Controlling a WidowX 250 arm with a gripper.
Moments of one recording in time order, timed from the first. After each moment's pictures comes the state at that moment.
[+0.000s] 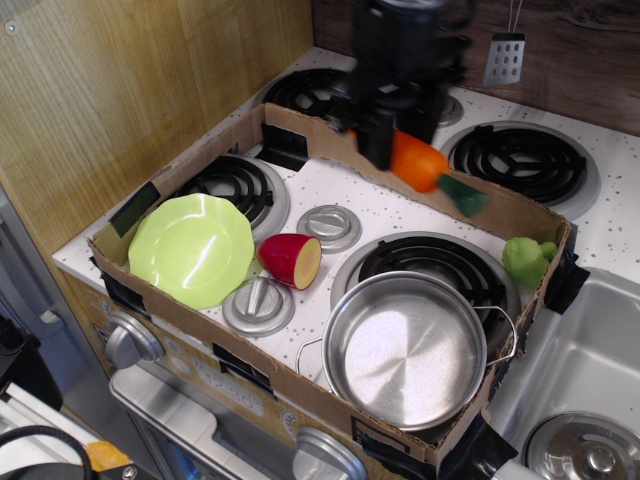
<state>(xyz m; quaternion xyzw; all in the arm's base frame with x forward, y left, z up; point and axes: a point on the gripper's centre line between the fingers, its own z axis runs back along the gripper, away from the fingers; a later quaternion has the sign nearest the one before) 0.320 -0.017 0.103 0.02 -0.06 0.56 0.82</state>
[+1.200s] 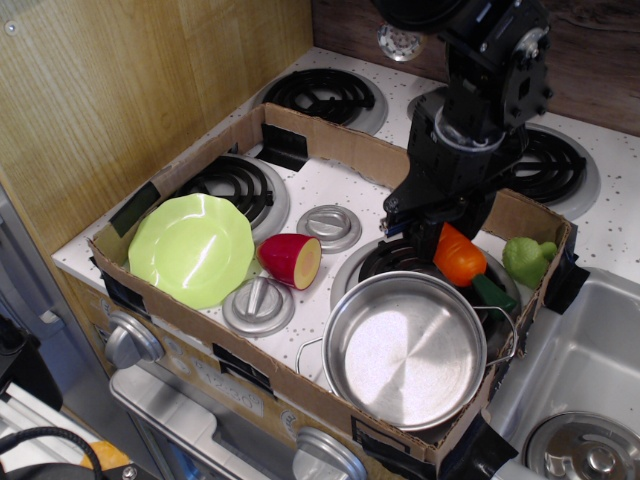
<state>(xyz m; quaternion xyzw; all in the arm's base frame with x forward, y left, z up) 0.321 -0.051 0.038 0.01 -0.11 0.50 0.86</state>
